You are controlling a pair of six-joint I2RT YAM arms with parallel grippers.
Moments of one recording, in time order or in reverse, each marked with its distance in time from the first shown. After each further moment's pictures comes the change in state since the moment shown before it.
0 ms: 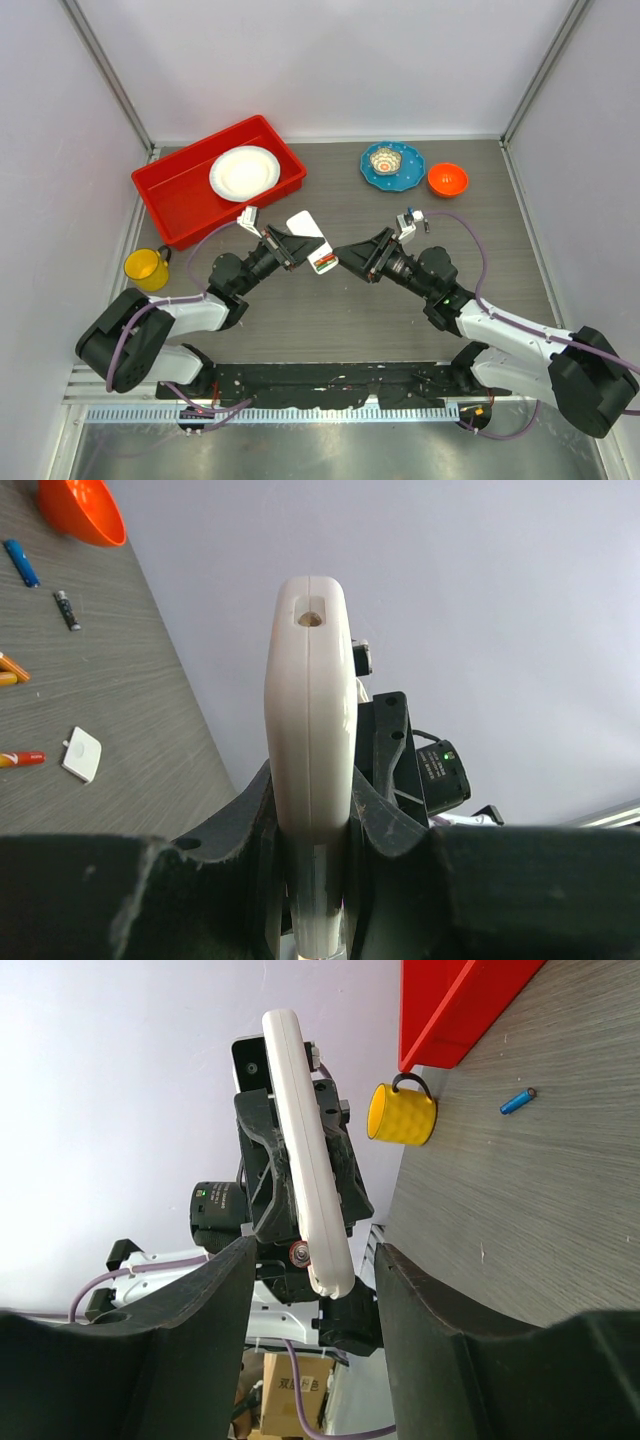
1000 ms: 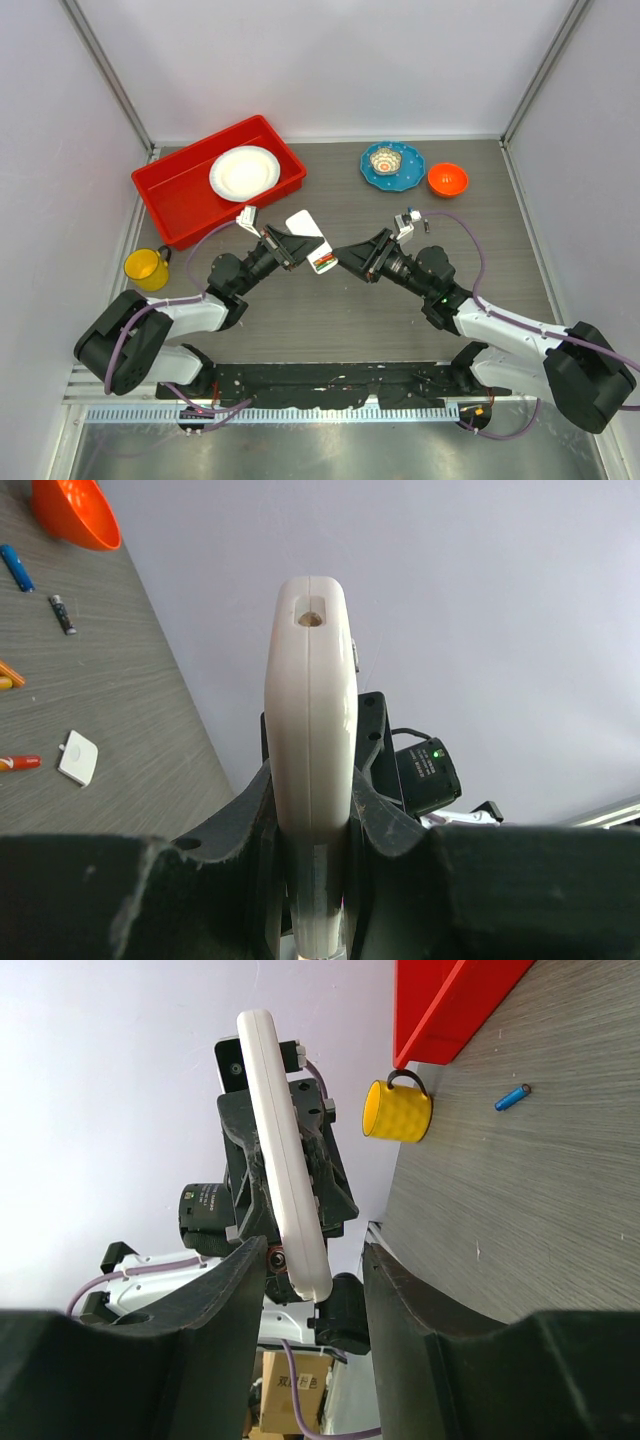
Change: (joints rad) left arm 0.000 -0.014 0.000 -0.001 0.000 0.001; right arm 0.000 0.030 0.000 0.020 -0.008 0.003
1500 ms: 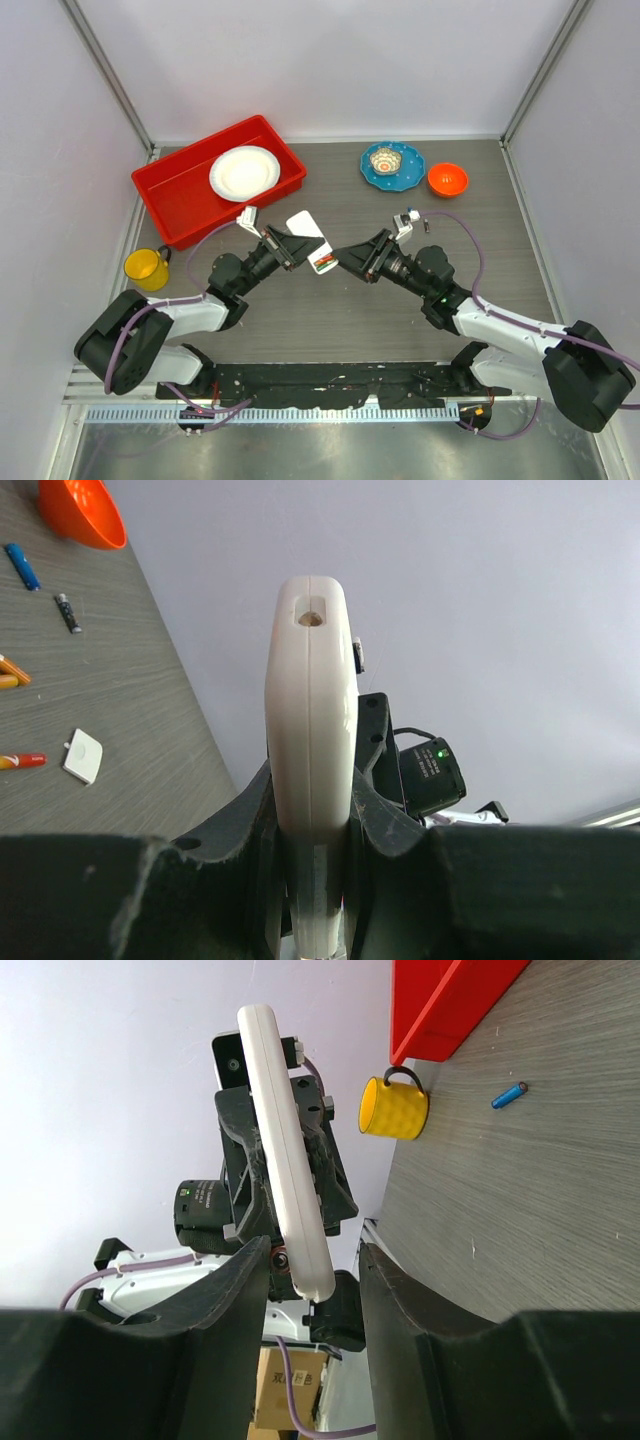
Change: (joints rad) left arm -0.003 0.001 0.000 -0.008 -0.007 0.005; right arm 0.004 0.005 0.001 -0.001 -0.008 -0.012
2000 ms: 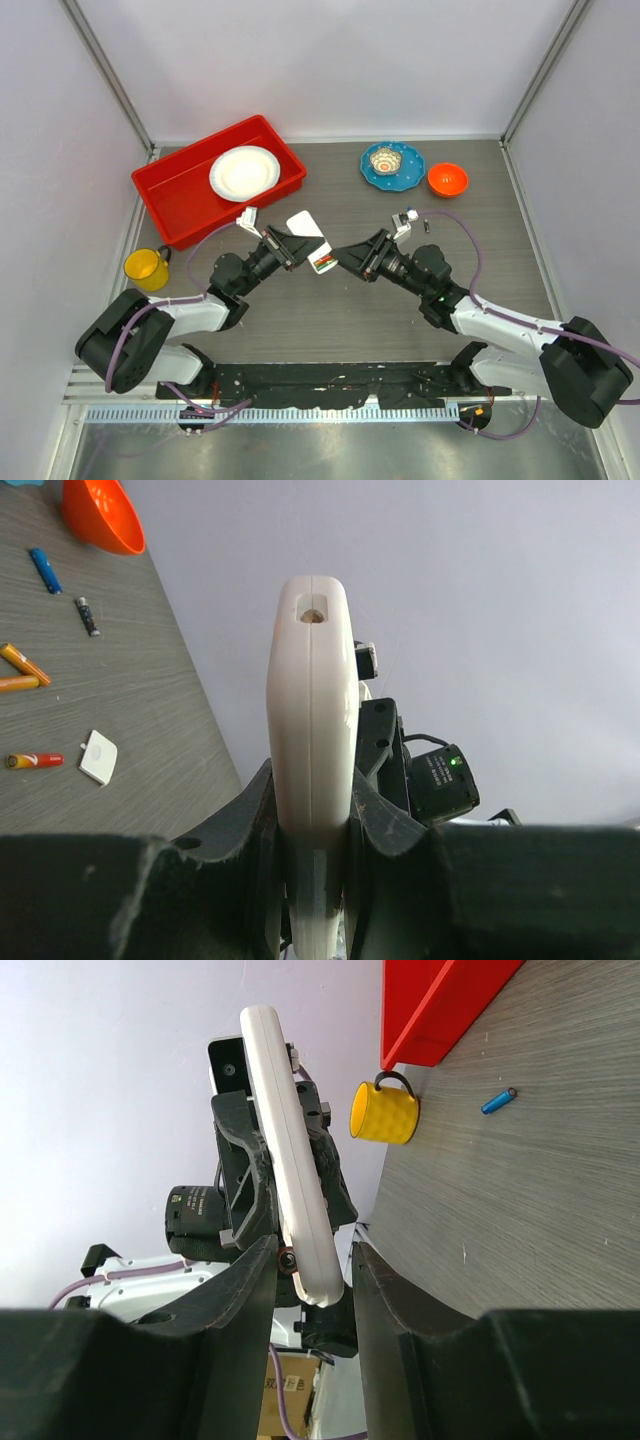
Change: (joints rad) left arm -0.008 0.009 0.000 -0.013 -0.027 0.012; right arm 0.013 0.024 0.009 0.000 0.020 -0.016
